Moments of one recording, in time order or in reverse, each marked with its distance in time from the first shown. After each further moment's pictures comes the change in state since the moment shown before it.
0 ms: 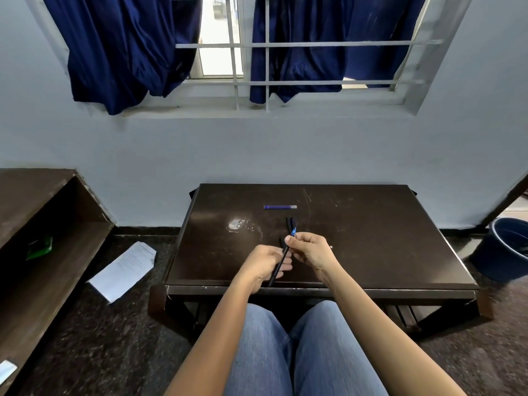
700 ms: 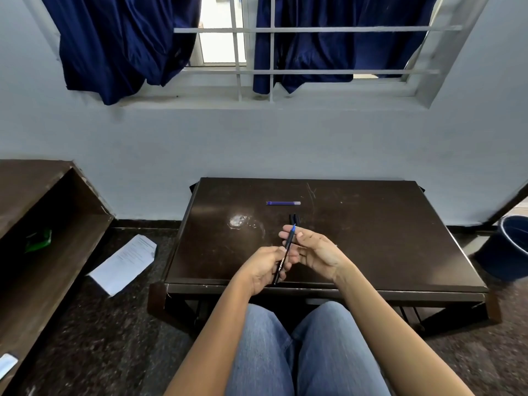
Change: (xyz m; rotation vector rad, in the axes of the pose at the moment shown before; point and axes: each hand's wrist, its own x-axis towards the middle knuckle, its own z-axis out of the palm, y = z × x) left_hand 0.010 0.004 -0.007 -0.256 -0.131 -0.095; right_hand 0.014 -0.006 -0.011 0.366 -0.326 0.117
